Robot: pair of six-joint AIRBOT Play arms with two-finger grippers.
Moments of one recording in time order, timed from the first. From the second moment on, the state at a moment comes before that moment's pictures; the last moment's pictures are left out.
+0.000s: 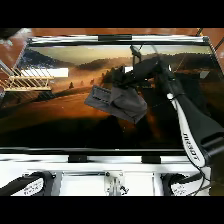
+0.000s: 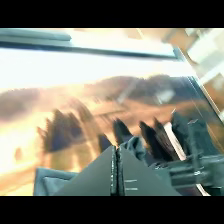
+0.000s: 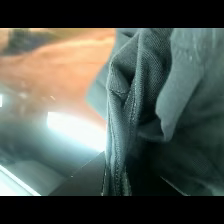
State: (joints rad) left arm 0.03 -1.17 1.85 0.88 -1.11 -1.46; right arm 0.38 -1.69 1.66 2.19 -0.97 -1.44
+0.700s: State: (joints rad) left arm 0.07 -1.10 1.85 0.88 -1.19 -1.46; right arm 0.32 -1.80 1.66 2.32 -0.95 -1.45
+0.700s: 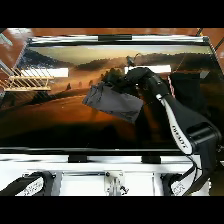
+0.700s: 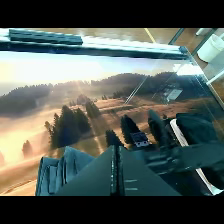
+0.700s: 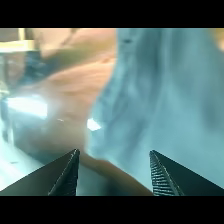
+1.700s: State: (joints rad) left arm 0.07 -1.10 1.85 0.88 -1.19 -1.47; right arm 0.09 -1.72 1.24 2.28 -1.06 -1.56
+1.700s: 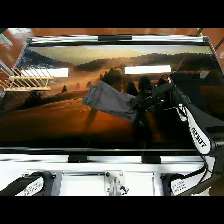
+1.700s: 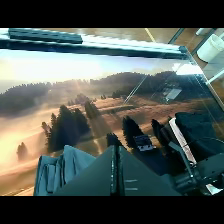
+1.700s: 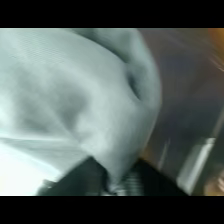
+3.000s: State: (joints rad) left arm 0.07 -1.10 1.85 0.88 -1.19 -1.47; right arm -0.46 -1.64 2.05 2.36 -0.98 -1.51
